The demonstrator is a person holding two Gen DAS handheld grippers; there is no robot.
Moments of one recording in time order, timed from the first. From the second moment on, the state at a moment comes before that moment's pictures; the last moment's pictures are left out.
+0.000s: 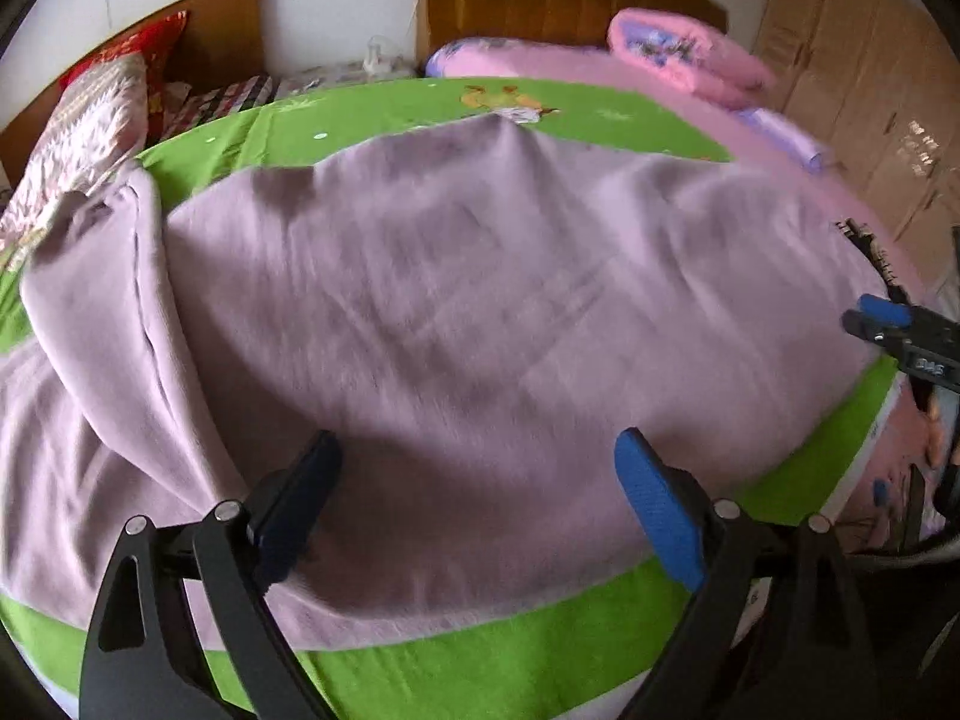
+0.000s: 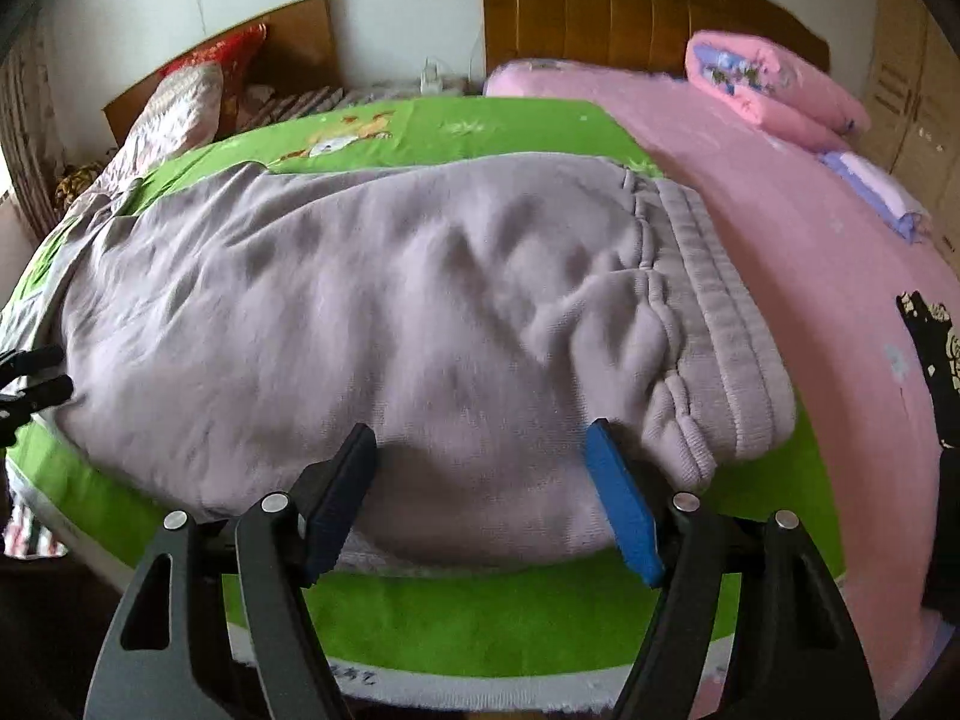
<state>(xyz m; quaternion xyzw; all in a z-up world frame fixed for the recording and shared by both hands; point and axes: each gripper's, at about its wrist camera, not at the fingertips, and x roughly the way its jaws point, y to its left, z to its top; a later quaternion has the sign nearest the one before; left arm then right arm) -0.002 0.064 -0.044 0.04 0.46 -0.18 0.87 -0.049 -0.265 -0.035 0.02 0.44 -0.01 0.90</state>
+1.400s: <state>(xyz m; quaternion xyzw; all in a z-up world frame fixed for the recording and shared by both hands) 0.007 0.248 0.005 -0.16 0.30 -0.03 0.94 0.046 -0.075 0.040 -0.13 0.35 0.26 0.89</state>
